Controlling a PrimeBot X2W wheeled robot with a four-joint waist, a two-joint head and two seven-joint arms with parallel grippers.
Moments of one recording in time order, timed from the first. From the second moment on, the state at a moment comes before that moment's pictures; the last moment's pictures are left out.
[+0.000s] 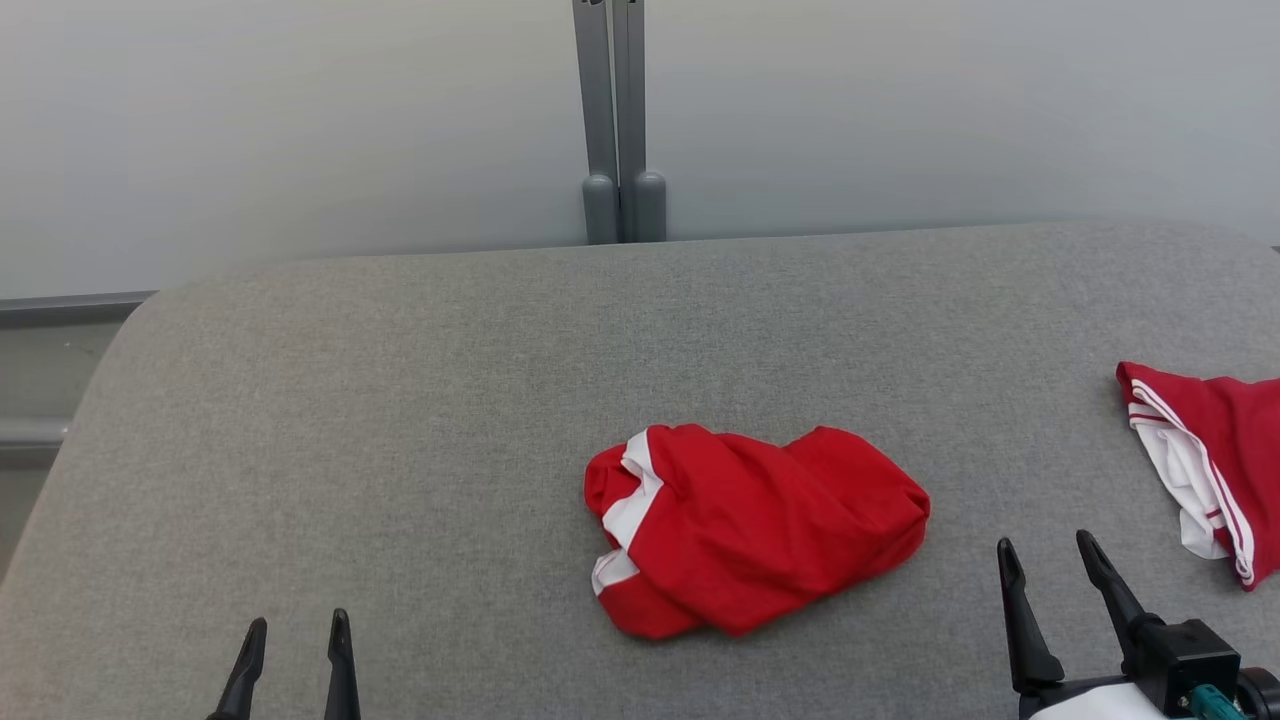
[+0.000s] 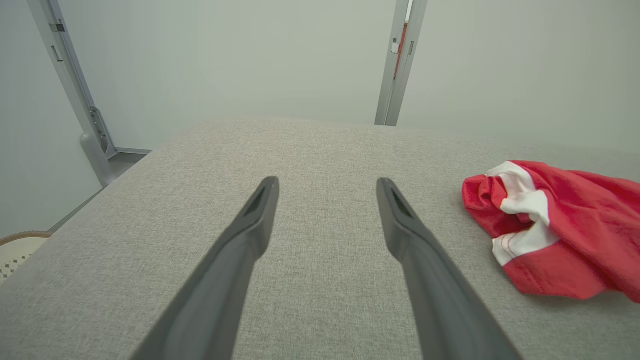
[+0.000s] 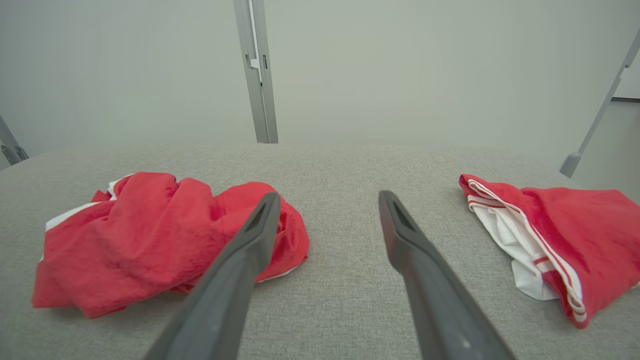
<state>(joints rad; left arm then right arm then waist) 0.23 0.05 0.04 0.10 -0.18 -0.11 -0.26 0.18 -0.05 -0.05 0.08 0.06 0.13 -0.26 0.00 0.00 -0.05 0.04</state>
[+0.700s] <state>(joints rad) -0.18 0.05 -0.51 0.56 -0.83 -0.13 -0.11 0.12 -0.05 0.01 0.11 0.06 0.13 -0.26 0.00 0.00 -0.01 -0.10</state>
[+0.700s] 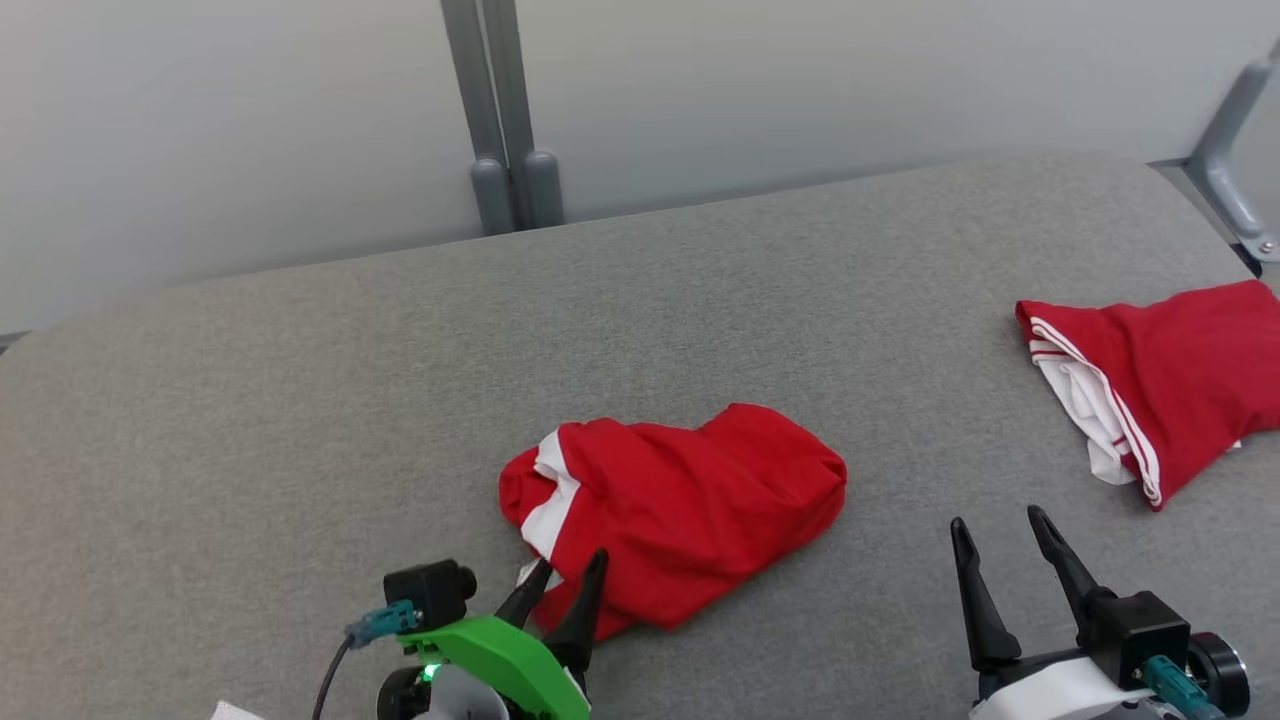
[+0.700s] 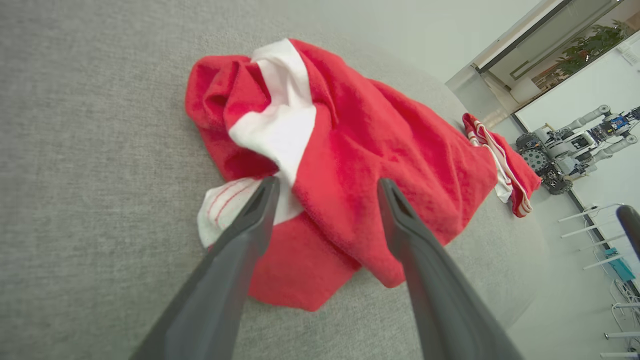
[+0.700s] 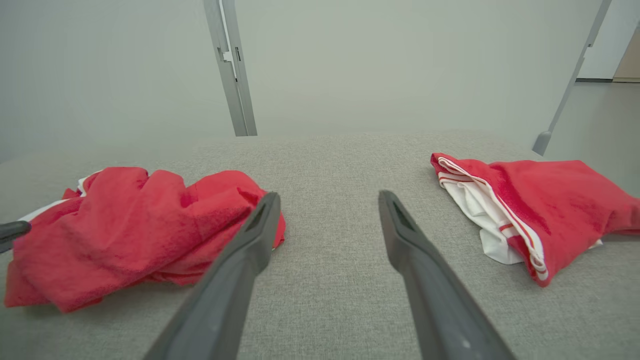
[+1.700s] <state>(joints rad) -0.89 0.25 -0.73 0.42 -0.91 -0.13 -0.15 0.08 -0.05 0.04 0.13 0.06 0.13 -0.26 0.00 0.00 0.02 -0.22</state>
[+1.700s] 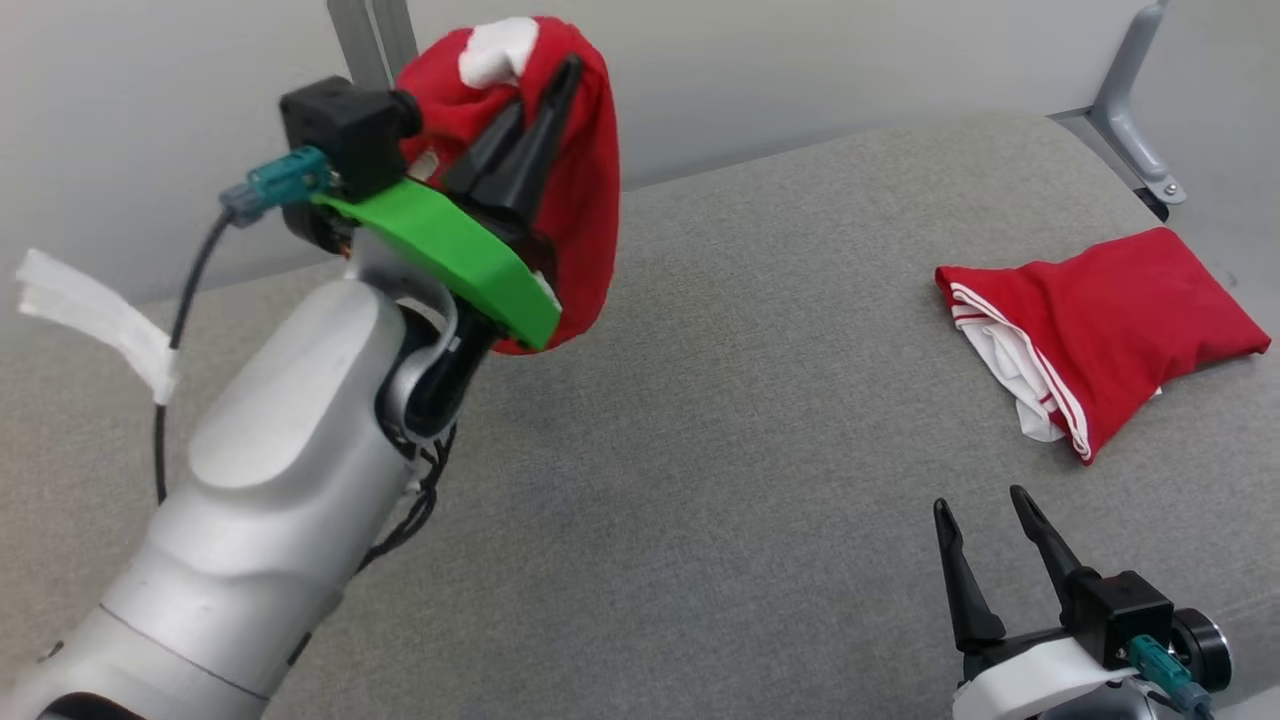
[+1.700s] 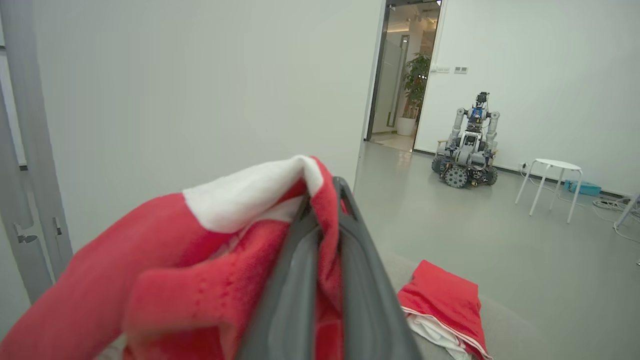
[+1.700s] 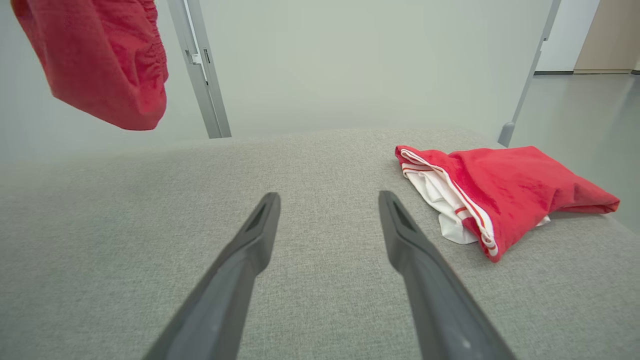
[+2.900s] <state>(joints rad) -0.07 0.25 -0.74 0.30 -0.57 0.05 -0.26 0.14 -0.05 -0.04 0.11 0.07 0.13 -0.26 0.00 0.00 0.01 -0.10</state>
